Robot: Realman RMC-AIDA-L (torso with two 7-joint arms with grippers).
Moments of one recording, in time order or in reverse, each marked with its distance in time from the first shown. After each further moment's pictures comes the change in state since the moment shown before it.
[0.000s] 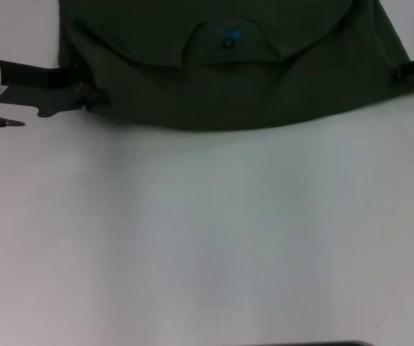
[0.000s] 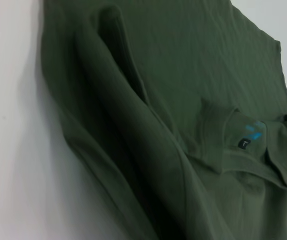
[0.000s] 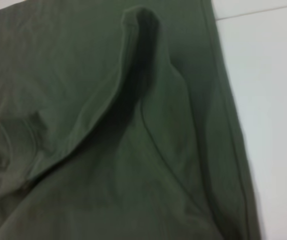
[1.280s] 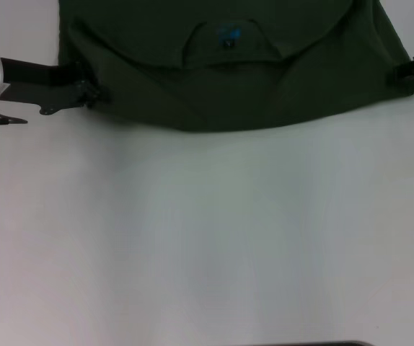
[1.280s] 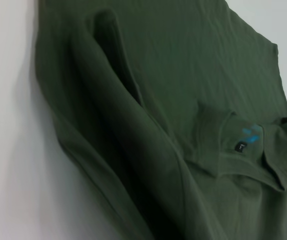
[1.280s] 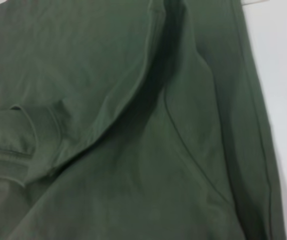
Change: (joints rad) left arm -0.004 -0.003 0.002 0.000 -0.006 -0.007 -0.002; right arm 0.018 -0.014 0.002 0.009 -0.002 -0.063 0.012
